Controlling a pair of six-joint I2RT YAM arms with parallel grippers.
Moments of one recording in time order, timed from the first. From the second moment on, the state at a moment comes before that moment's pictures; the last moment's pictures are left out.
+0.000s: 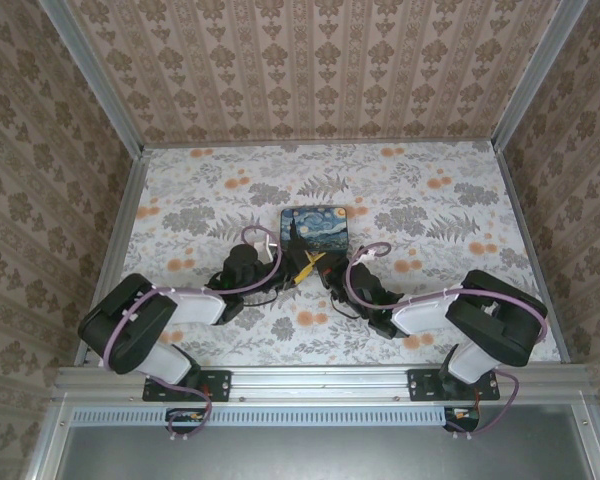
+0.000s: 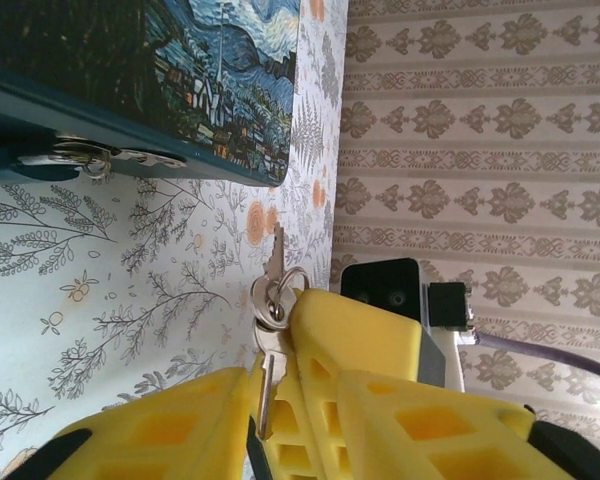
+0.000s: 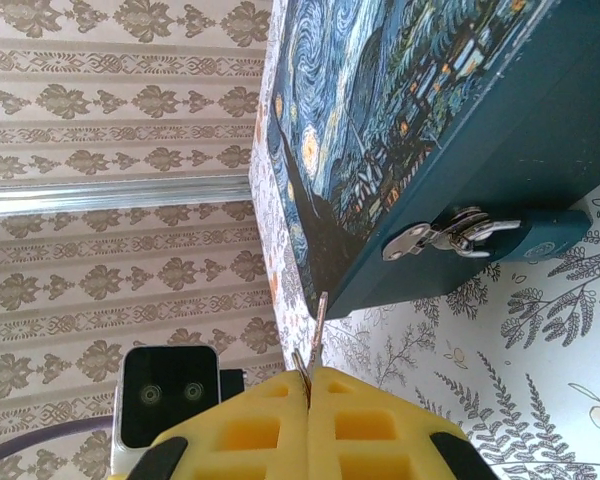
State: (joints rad) left arm -0.73 1.49 0.39 0.85 0.46 -1.41; right arm 0.91 1.56 0.45 0.83 0.34 1.61
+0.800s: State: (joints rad) left arm -0.73 1.51 0.37 0.91 0.43 -1.44; right arm 0.91 1.56 0.45 0.85 0.36 1.63
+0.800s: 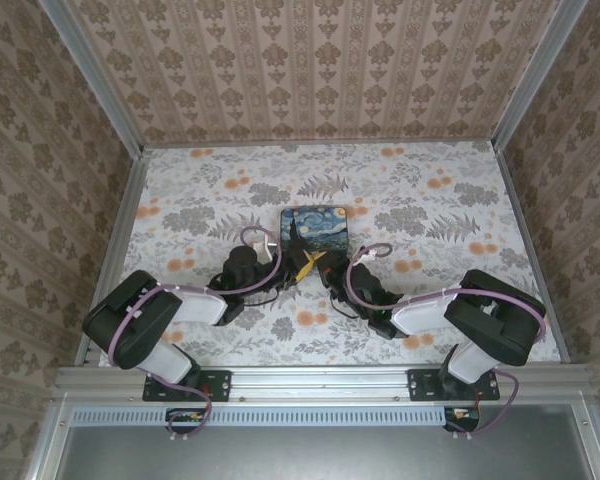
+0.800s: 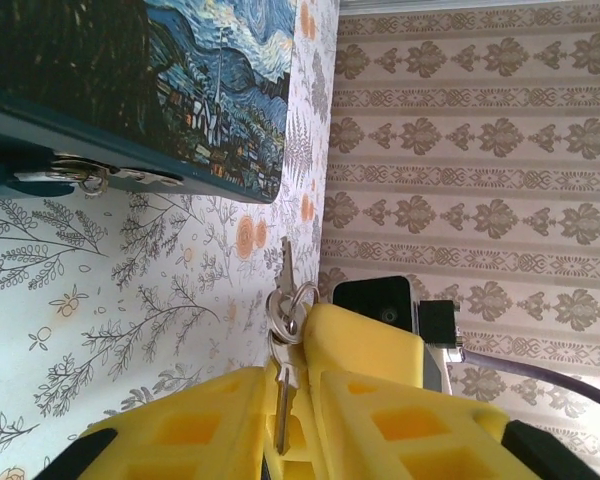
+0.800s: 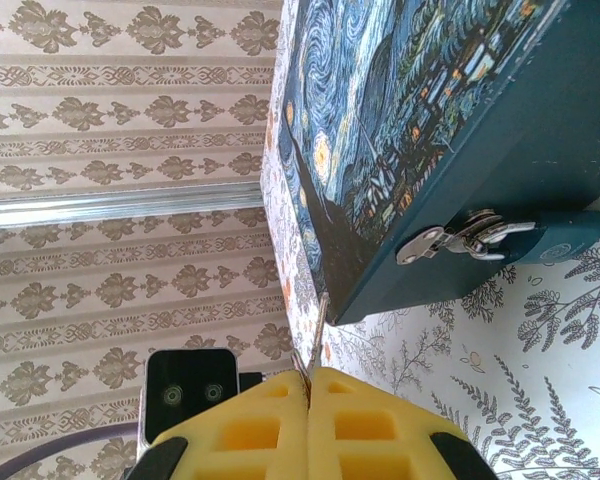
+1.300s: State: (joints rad) left arm -0.73 1.51 0.37 0.91 0.42 -1.44; right arm 0.91 1.56 0.43 0.86 0.37 1.65
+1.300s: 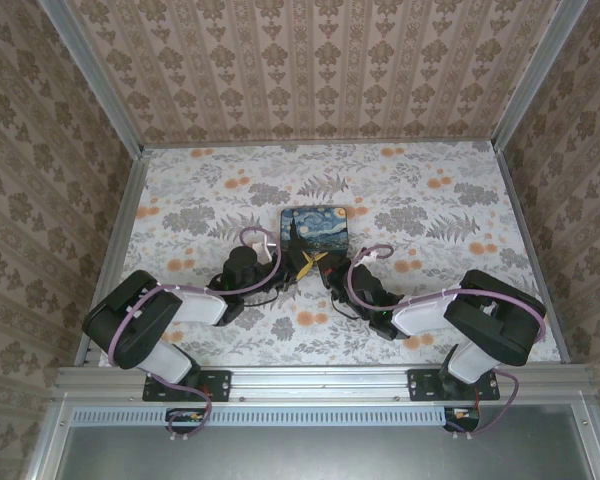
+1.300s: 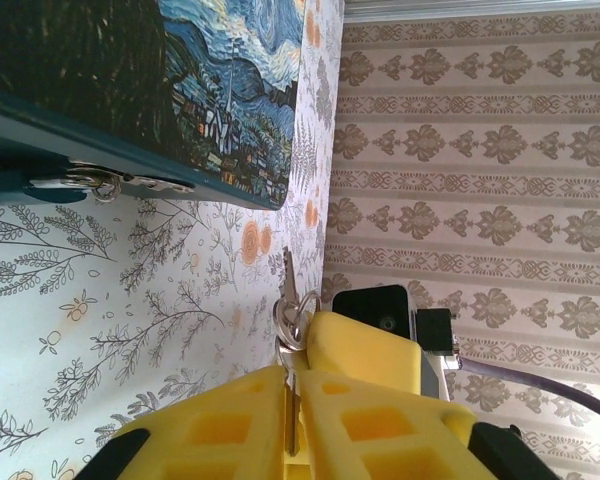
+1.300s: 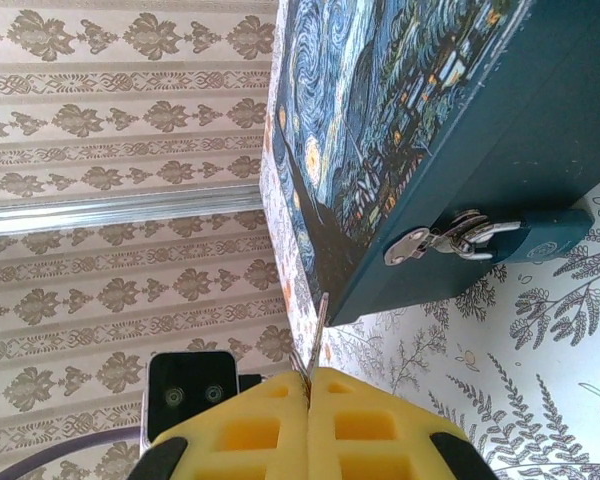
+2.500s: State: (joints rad) left arm -0.60 1.36 0.69 0.02 0.70 -0.61; right arm 0.46 1.19 0.37 0.55 -0.37 1.05
